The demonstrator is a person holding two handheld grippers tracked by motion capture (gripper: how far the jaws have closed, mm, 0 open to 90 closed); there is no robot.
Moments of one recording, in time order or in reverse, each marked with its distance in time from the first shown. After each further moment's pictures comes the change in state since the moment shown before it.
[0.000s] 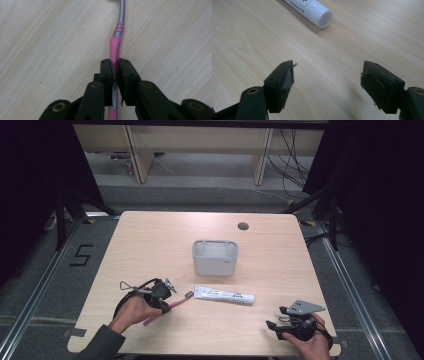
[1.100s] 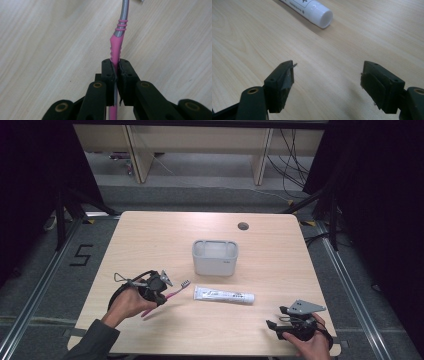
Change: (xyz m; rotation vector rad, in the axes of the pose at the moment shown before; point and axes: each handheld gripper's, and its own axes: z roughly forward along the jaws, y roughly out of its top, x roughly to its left) left arm 0.013 0.003 -0.034 -0.062 0.040 0.065; right arm -0.001 0.000 0.000 -0.005 -0.003 0.000
